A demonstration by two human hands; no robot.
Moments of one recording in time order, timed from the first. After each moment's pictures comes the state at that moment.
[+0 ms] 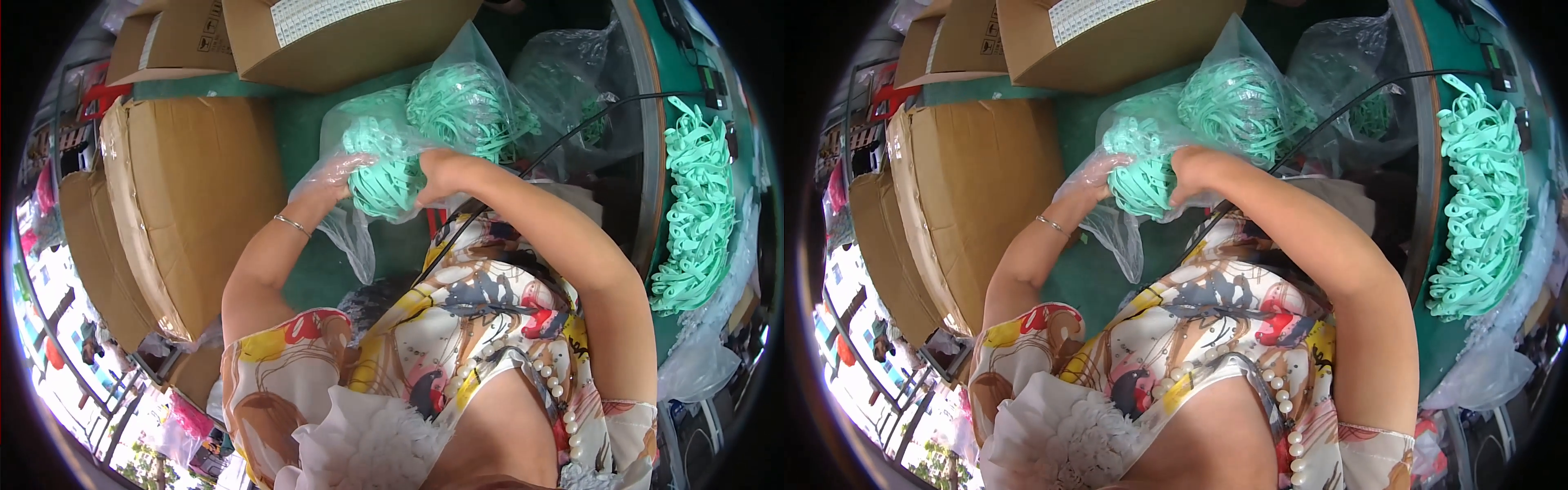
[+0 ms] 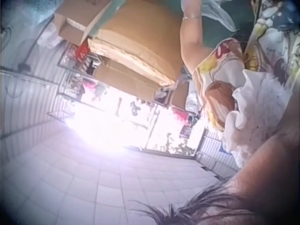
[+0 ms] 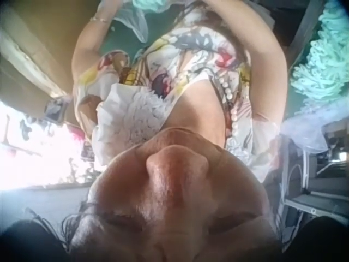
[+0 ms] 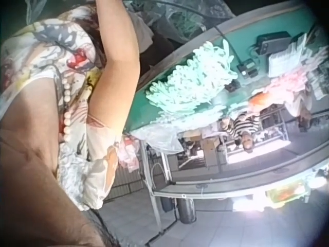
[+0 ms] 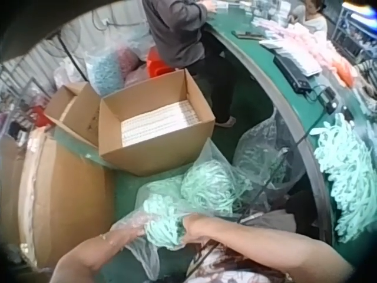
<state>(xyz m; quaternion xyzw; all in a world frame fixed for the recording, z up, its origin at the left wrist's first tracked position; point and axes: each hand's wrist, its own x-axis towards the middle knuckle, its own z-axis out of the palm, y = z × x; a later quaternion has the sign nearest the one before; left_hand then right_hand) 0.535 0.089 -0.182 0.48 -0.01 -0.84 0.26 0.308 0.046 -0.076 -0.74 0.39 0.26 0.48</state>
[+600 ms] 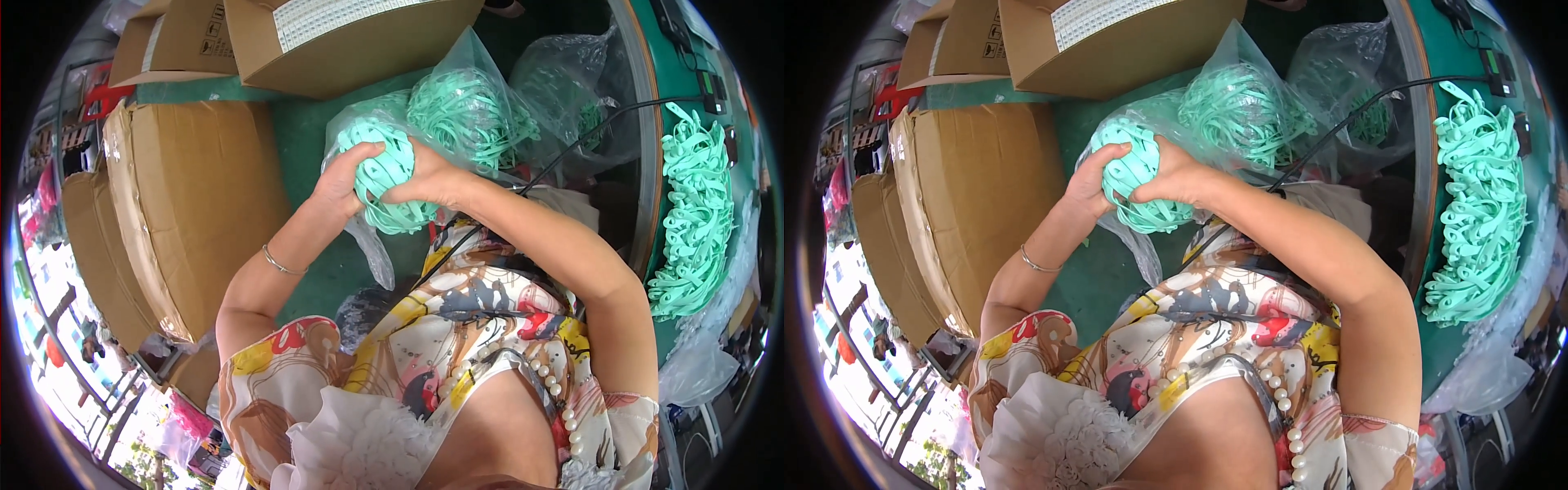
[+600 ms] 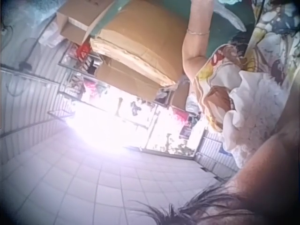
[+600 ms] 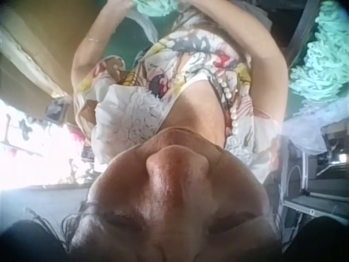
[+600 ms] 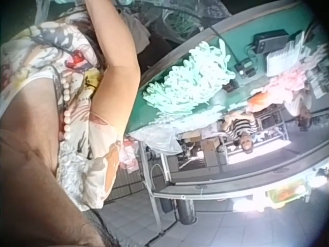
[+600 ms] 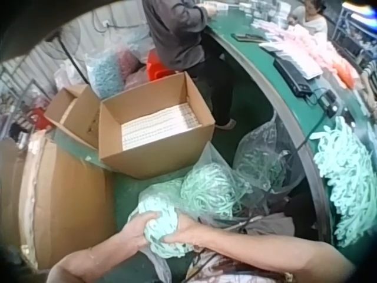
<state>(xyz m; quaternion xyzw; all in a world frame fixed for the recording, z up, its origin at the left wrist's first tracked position) 0.485 0.069 -0.064 0.47 0.01 -0.81 0.35 0.323 0.064 -0.071 -0.43 0.42 -0.21 0.77</state>
